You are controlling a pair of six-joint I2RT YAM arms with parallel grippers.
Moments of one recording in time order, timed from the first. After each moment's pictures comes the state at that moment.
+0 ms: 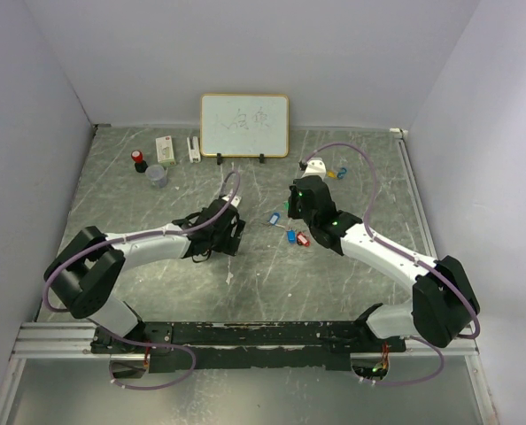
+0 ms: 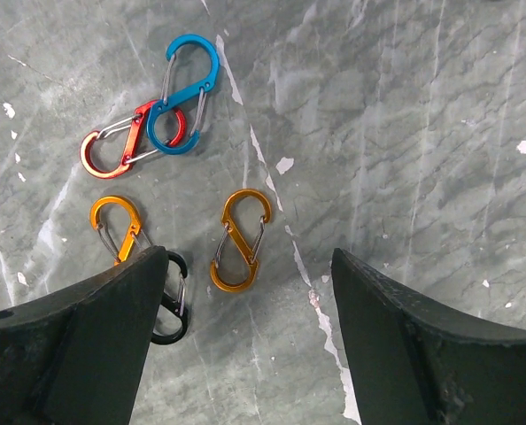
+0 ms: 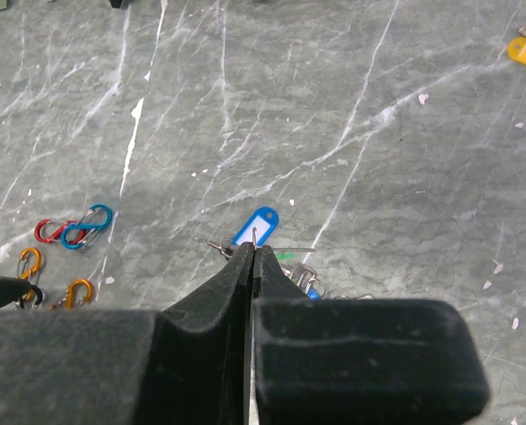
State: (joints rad) left arm -0.78 1.56 0.81 -0.17 -0.26 -0.31; right arm 0.64 1.33 0.83 -0.01 0.33 0.37
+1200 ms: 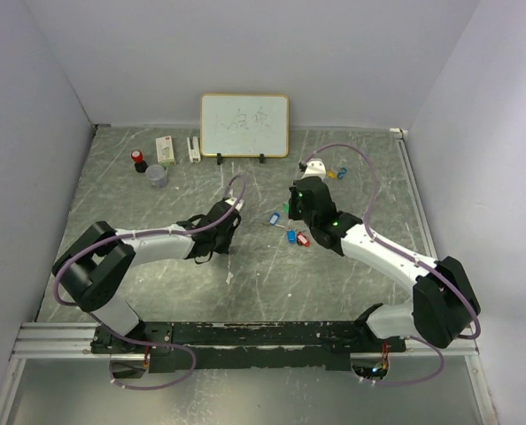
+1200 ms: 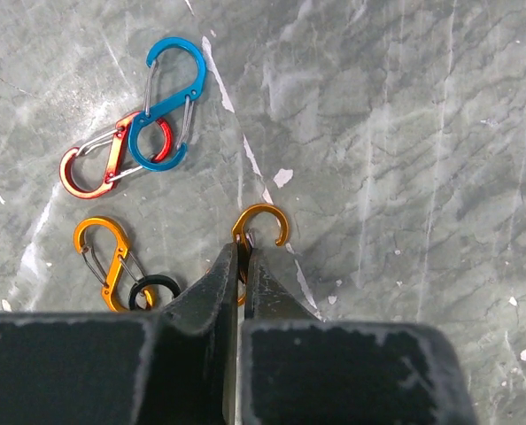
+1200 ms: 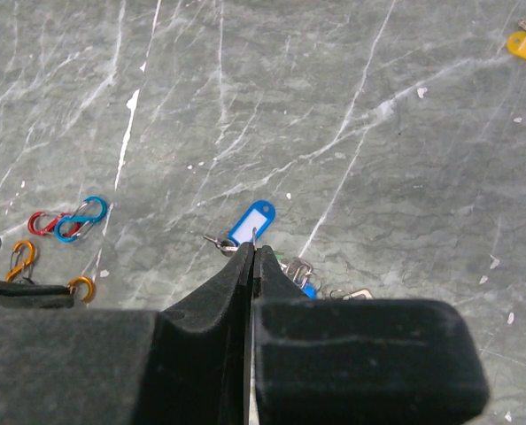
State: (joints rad) left arm -0.78 1.62 0.79 -0.09 -0.25 -0.28; right arm 0.64 1.33 0.83 -0.02 0.33 0.36
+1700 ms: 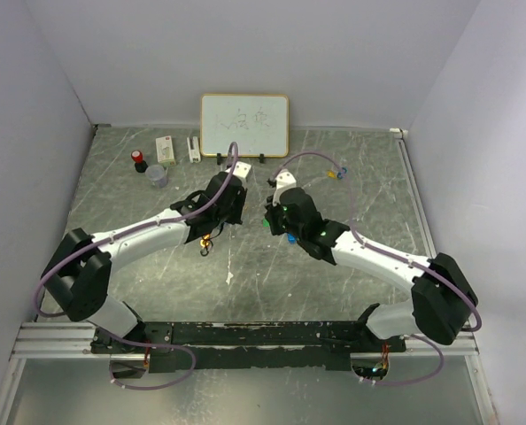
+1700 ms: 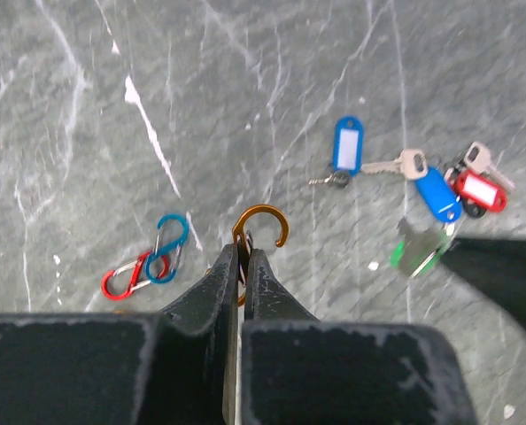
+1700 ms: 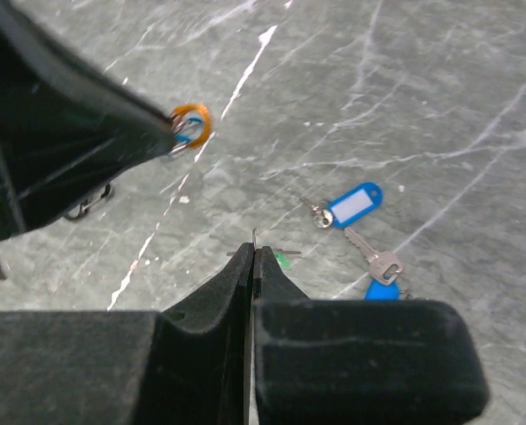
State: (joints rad) left arm -0.78 1.53 1.00 -0.14 -0.25 -0.27; right arm 0.77 1.33 0.82 0.01 0.19 0.23
